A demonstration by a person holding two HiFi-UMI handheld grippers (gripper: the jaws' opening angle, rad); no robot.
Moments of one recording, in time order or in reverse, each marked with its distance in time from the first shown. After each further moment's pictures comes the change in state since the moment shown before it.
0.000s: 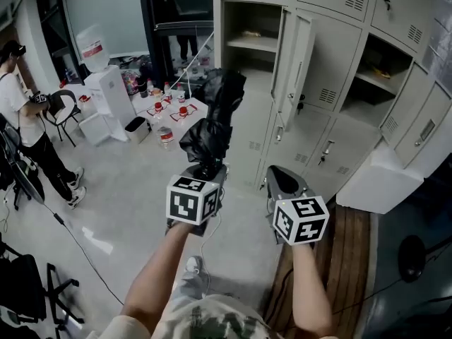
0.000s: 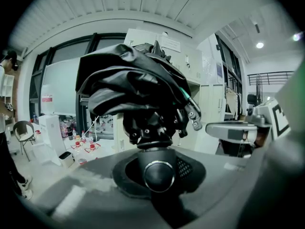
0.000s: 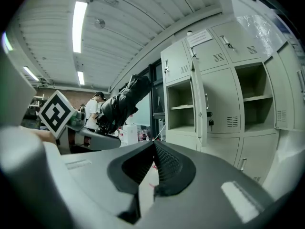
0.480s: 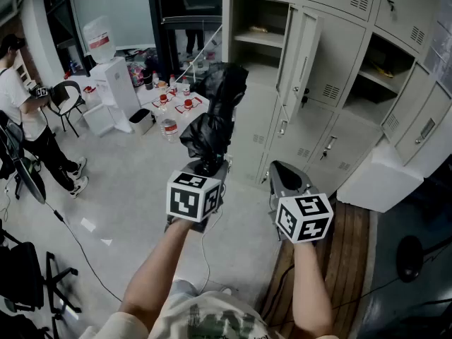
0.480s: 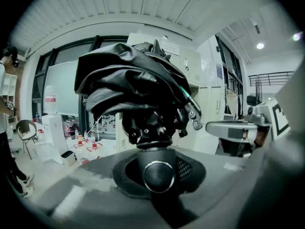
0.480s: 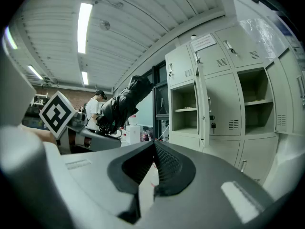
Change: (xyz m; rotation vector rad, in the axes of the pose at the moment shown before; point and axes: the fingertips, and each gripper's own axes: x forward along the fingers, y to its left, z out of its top) left arm -0.030 -0.009 -0.005 -0.008 -0.019 0.019; right arm -0.022 0.020 0.007 -0.030 -0.020 0.029
